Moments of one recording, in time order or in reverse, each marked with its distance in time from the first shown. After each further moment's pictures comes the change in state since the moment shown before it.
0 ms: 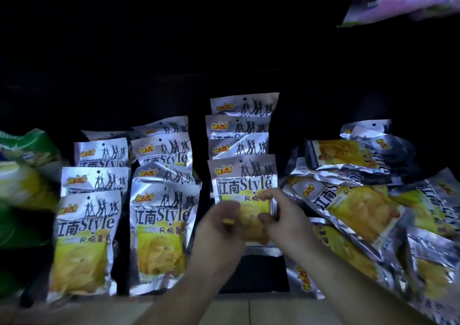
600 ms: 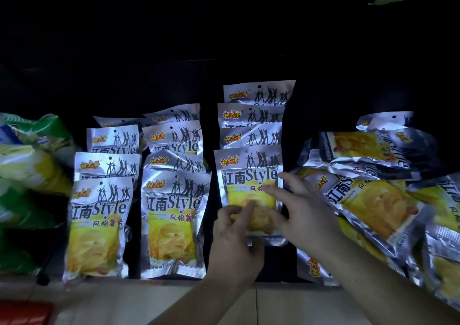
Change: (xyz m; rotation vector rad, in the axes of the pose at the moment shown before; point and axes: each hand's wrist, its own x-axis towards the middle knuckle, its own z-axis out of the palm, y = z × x) left_hand -0.016 -0.051 0.017 0.400 -0.058 0.200; right_hand 0.000 0.005 -0.010 -0.592 0.011 -0.336
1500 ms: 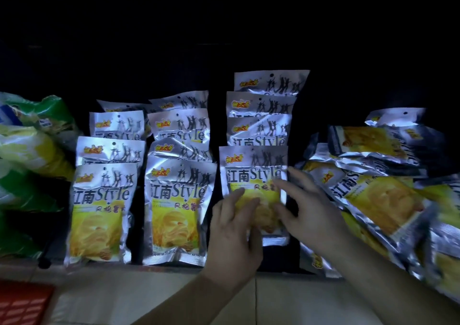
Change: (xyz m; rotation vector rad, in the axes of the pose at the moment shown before) left_hand -0.008 -0.006 -0.013 0.070 0.133 0.231; right_hand -0.008 0.003 0.005 0.120 -0.051 0.021
